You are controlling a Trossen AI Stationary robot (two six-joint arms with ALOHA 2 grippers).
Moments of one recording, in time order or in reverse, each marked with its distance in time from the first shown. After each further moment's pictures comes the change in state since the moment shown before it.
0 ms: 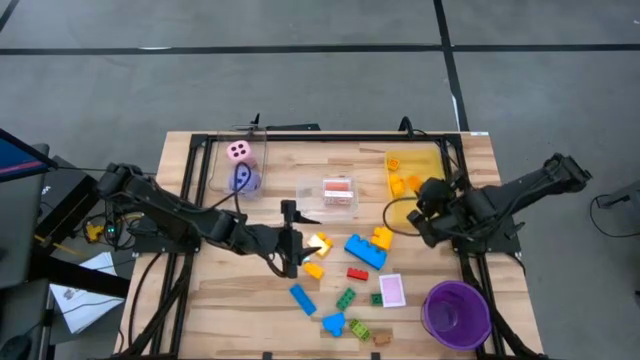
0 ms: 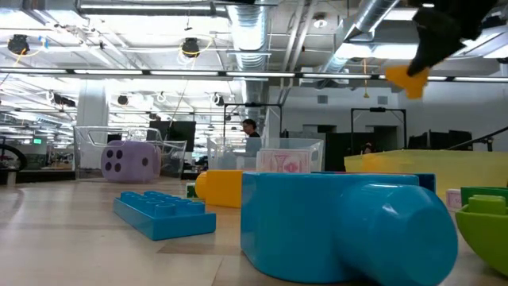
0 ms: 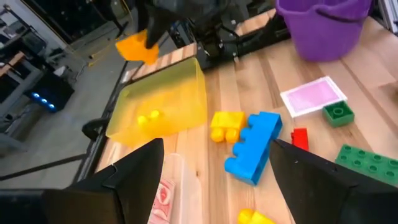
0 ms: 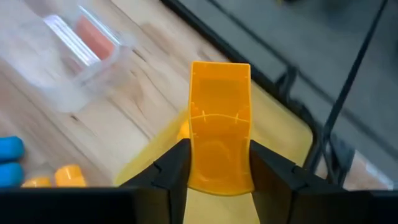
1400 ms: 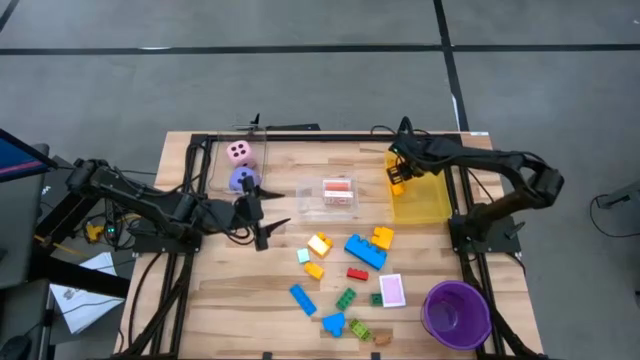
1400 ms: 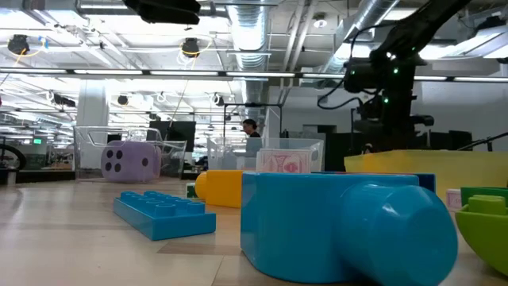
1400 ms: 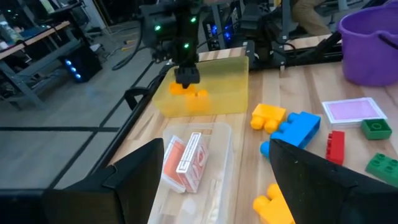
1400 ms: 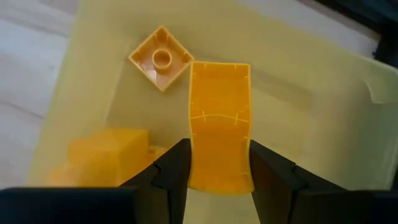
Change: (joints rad) left arm 0.064 -0.401 -0.310 0.016 -0.068 -0.165; right arm -1.034 0.358 -0.140 0.648 -0.563 -0.595
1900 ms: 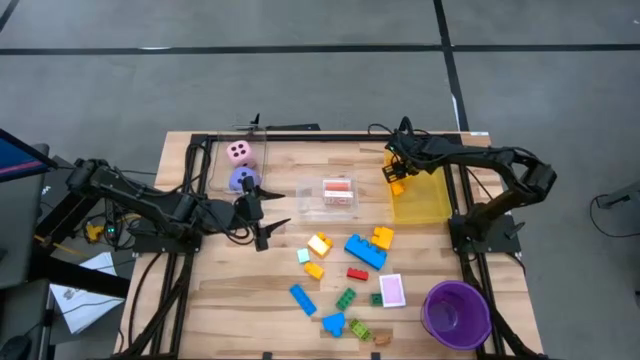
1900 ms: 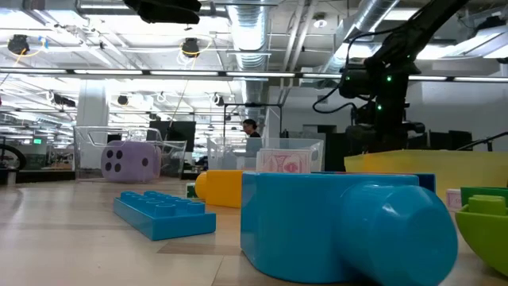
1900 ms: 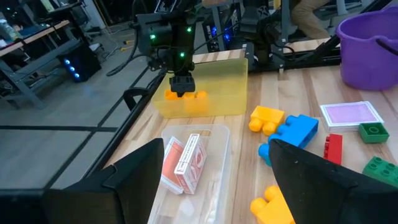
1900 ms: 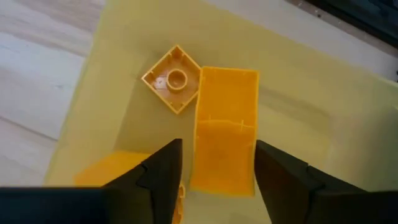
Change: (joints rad) left arm 0.000 0.000 0.000 0.006 0.000 -0.012; right arm -0.015 0.059 0.000 0.097 -0.012 -0.037
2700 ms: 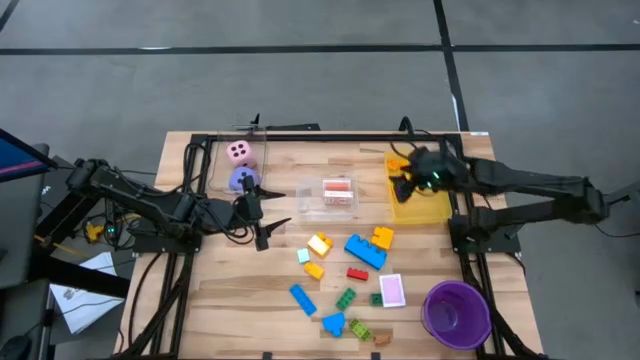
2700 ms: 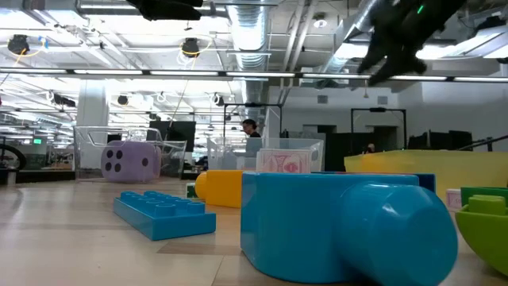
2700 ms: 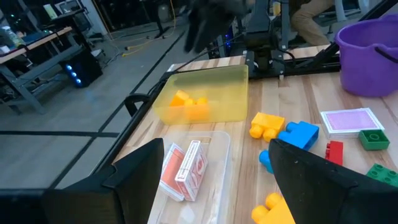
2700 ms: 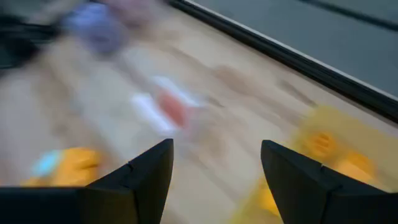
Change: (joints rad) left arm 0.000 0.000 0.000 0.032 -0.002 0.020; right arm 0.493 -0.586 0.000 -0.002 0.034 0.057
